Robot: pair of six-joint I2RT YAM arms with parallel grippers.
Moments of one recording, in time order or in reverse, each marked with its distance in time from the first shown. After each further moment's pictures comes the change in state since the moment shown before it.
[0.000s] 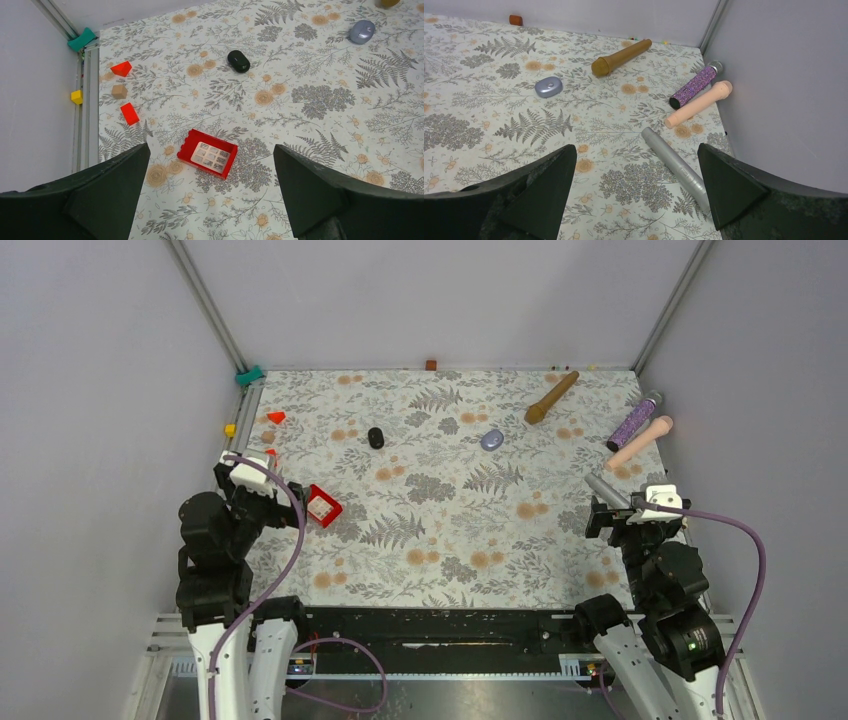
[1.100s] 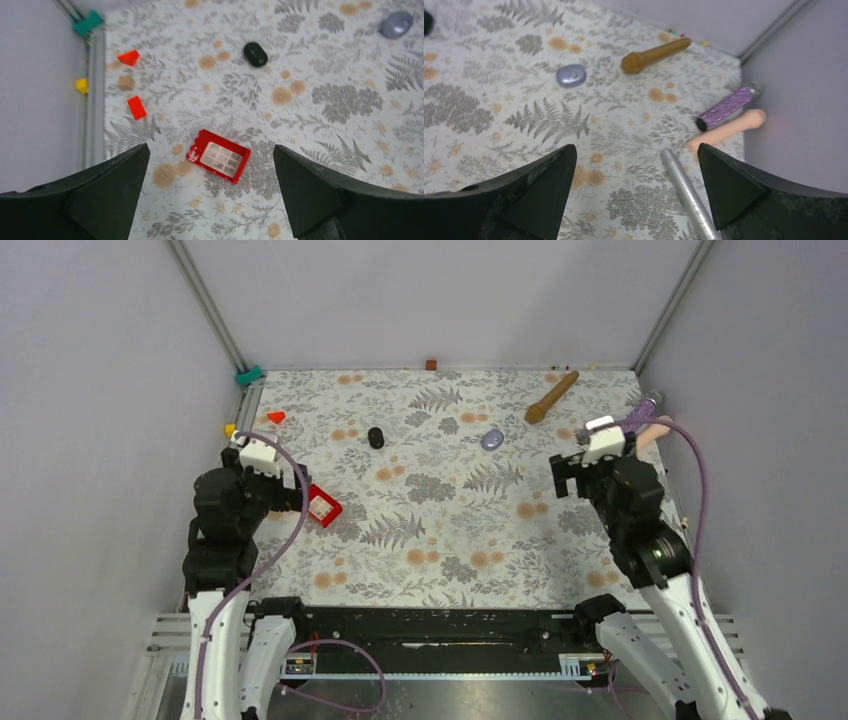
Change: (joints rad) left arm -0.096 0.161 -0.026 0.085 -0.123 -0.013; right arm 0.000 0.542 0.118 0.201 -0.180 -0.103
